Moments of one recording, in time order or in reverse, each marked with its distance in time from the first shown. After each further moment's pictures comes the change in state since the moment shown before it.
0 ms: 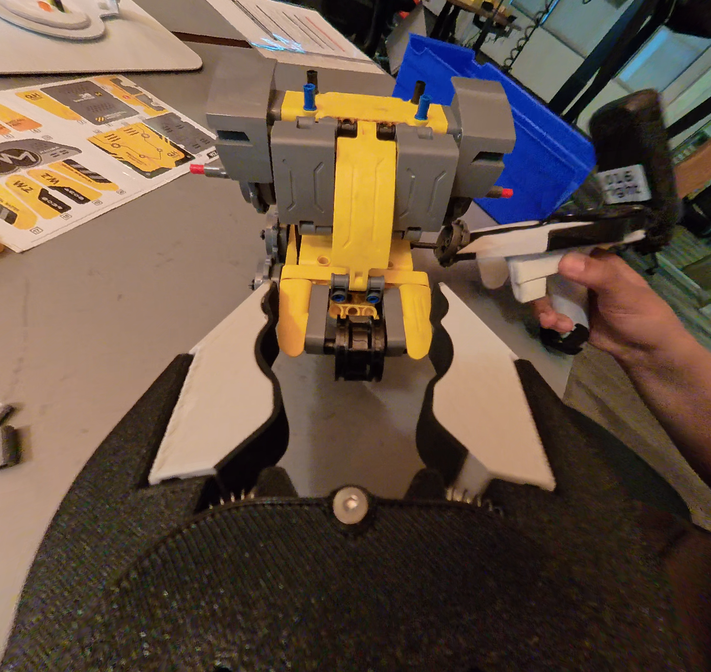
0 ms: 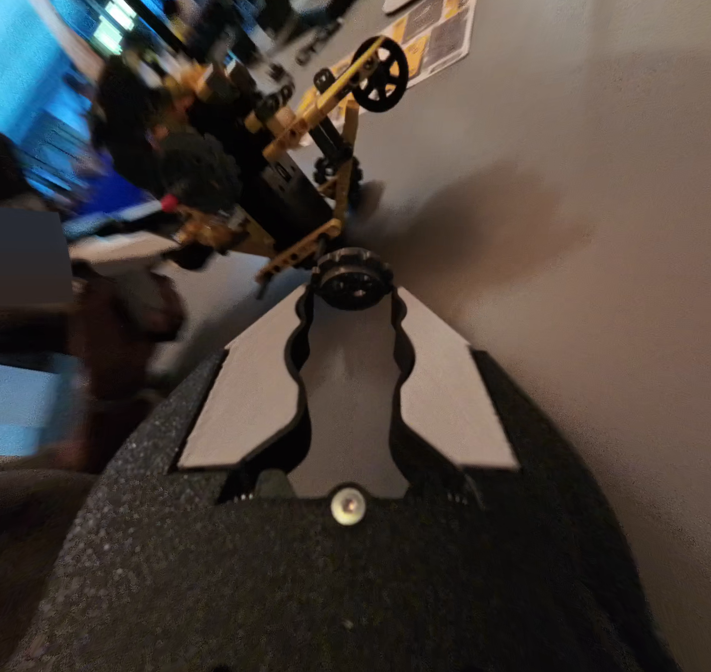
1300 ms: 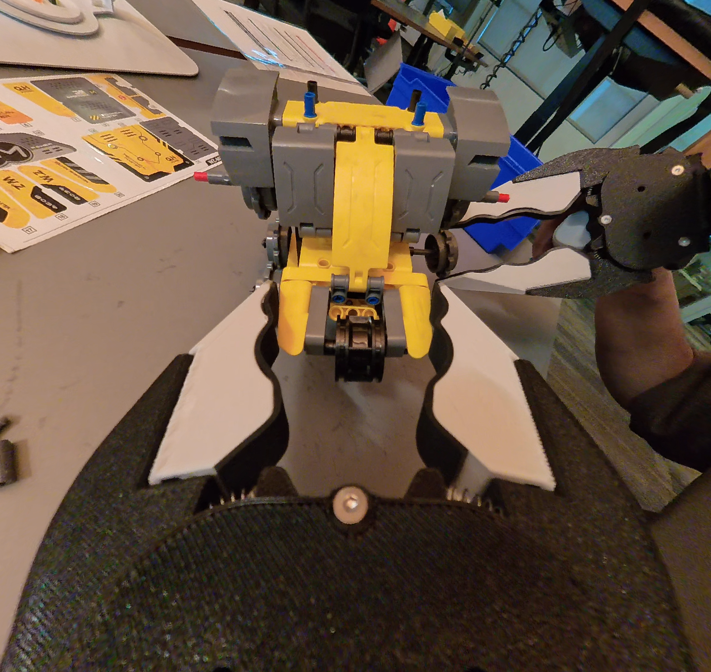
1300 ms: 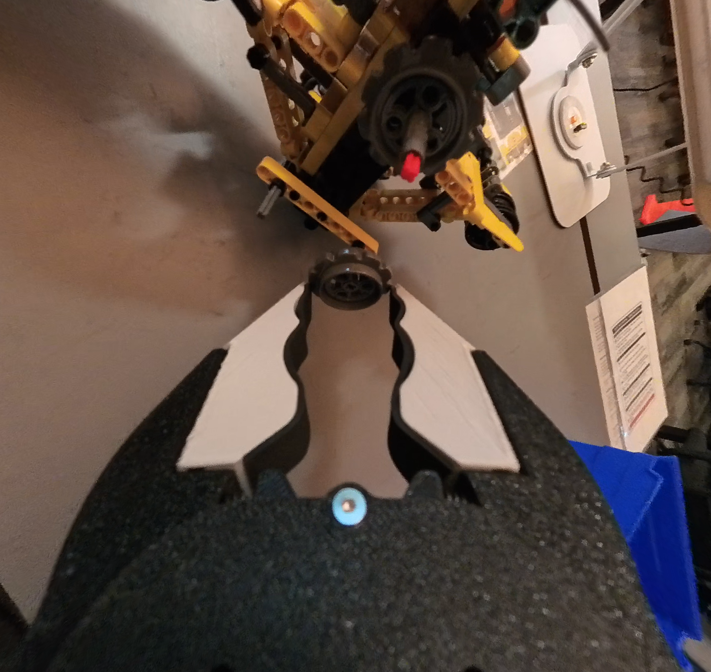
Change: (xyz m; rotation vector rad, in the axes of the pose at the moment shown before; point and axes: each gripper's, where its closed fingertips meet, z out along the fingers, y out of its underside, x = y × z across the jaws) left arm -0.008 -0.008 -0.001 0.035 0.067 -0.071; right arm -0.017 -0.018 0.013 -0.394 0.274 -1.235
